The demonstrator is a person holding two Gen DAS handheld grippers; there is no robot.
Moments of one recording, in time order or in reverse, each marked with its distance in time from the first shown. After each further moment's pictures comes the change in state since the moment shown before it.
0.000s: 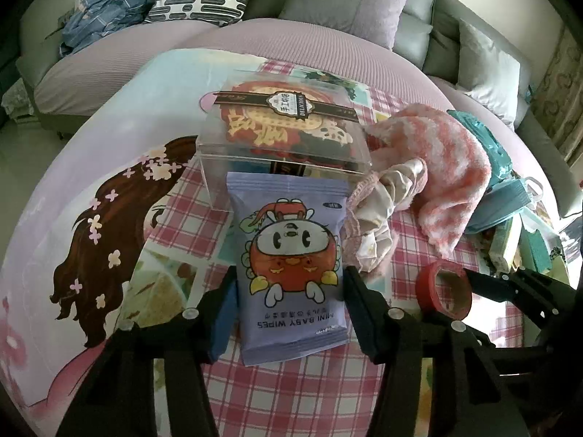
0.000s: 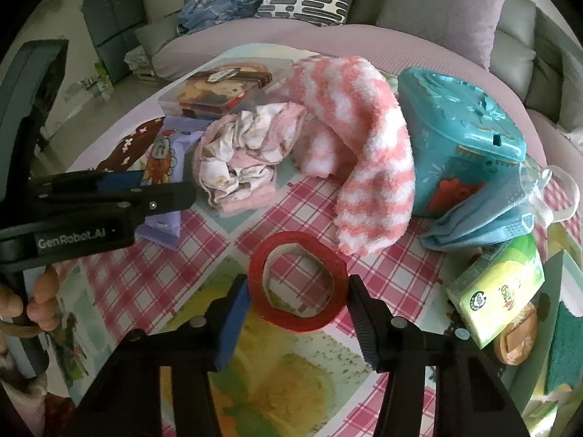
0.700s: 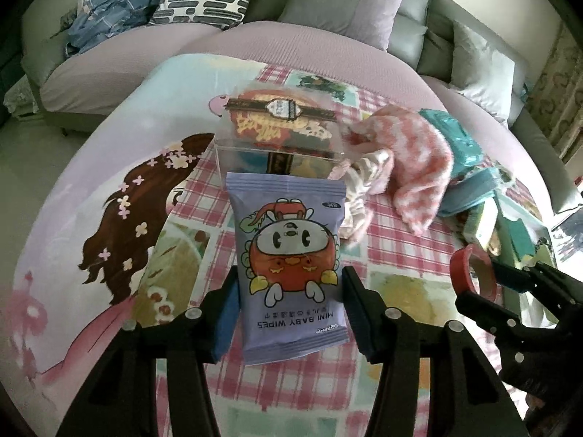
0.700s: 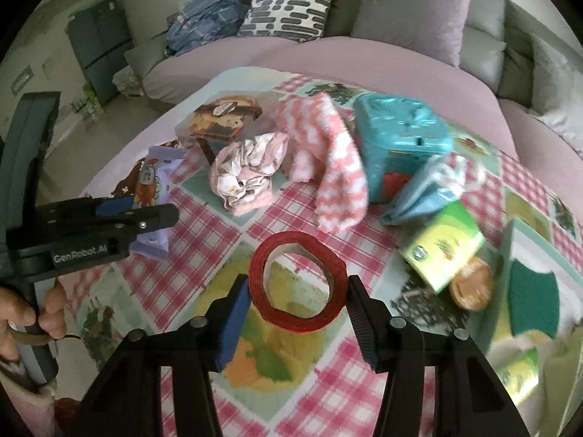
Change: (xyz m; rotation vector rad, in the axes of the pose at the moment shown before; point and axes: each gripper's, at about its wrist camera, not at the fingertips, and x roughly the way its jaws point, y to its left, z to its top) left arm -0.043 -0.002 -0.019 -0.004 0.008 0.002; right arm -0.078 -0.012 -0.027 0.090 -0.045 -0.027
